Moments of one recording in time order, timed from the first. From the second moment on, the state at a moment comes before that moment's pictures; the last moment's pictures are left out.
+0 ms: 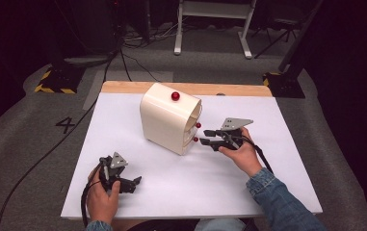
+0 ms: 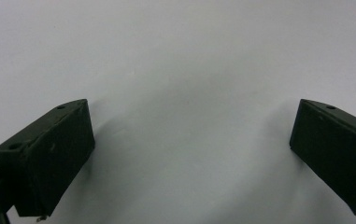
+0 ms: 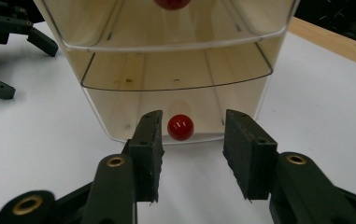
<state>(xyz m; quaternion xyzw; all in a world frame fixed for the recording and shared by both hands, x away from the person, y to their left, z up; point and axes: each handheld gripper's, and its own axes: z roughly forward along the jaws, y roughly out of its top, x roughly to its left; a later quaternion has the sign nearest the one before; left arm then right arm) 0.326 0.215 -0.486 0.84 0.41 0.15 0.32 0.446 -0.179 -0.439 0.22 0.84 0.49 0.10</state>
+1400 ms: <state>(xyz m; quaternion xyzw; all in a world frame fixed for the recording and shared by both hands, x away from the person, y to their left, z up) 0.326 0.215 -0.486 0.84 0.41 0.15 0.32 0.414 -0.221 -0.442 0.21 0.85 0.47 0.12</state>
